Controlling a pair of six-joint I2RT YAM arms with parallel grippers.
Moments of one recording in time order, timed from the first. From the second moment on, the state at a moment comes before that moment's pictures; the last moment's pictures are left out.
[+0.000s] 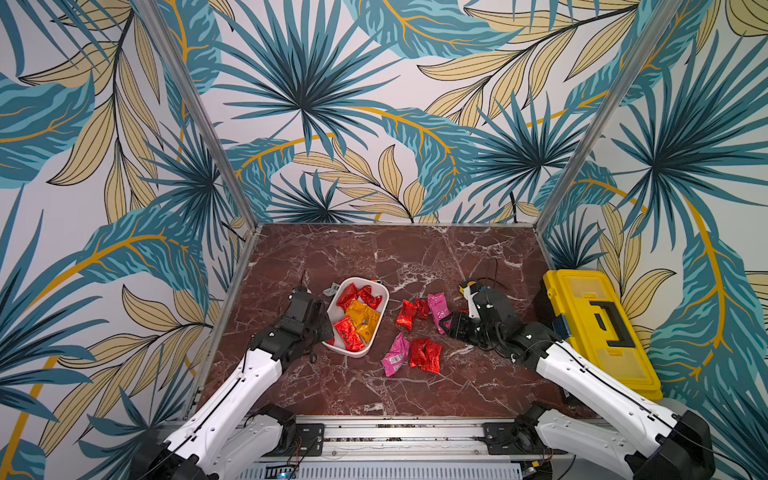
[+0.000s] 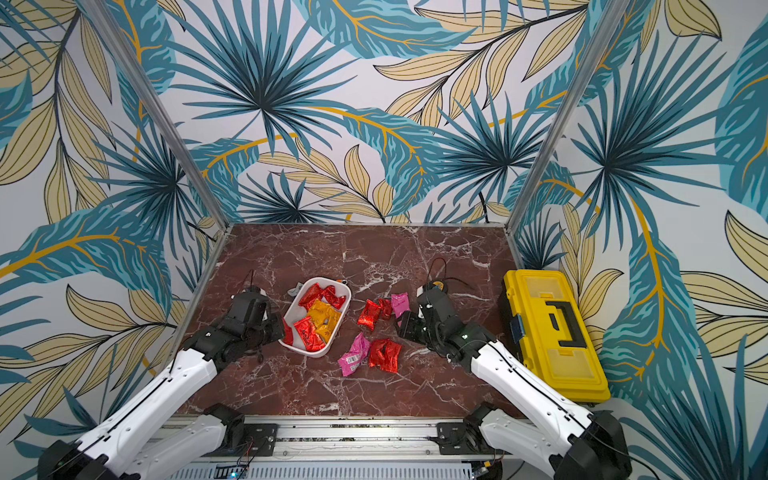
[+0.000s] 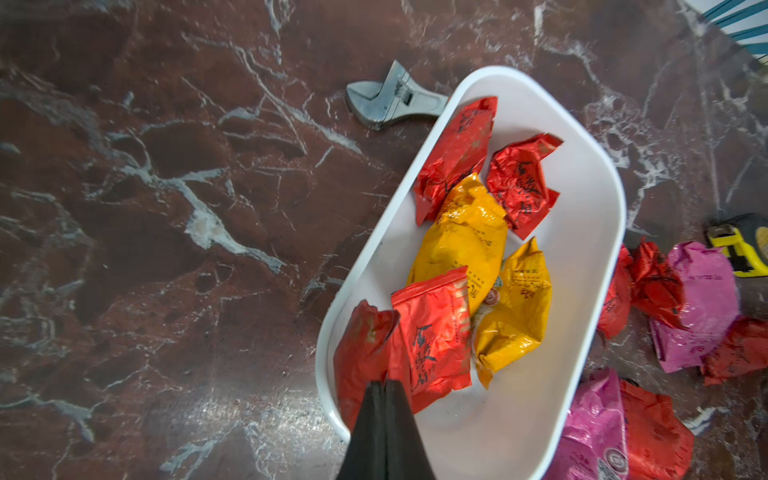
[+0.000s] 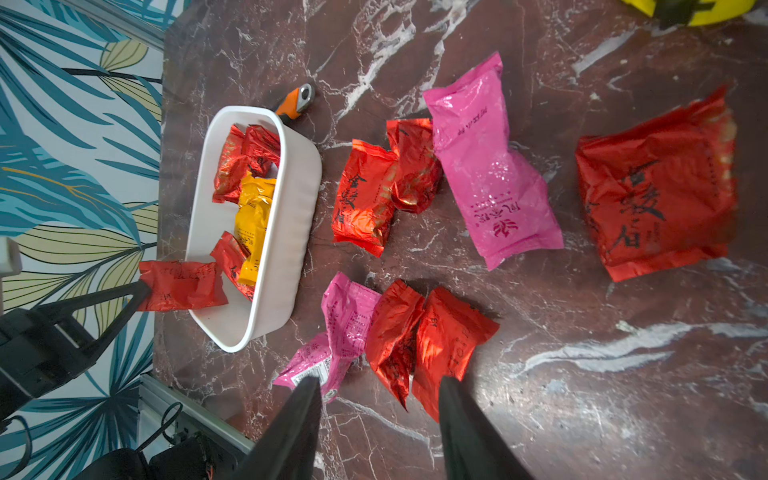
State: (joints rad) left arm -0.35 0.93 0.72 -0.68 -0.08 -0.65; right arm 0.57 1.03 0.77 -0.52 -0.09 0.80
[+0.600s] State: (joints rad) left arm -0.35 0.77 0.86 -0.70 0.34 -0.15; right arm 0.72 1.07 1.03 -0.43 -0.34 0.27
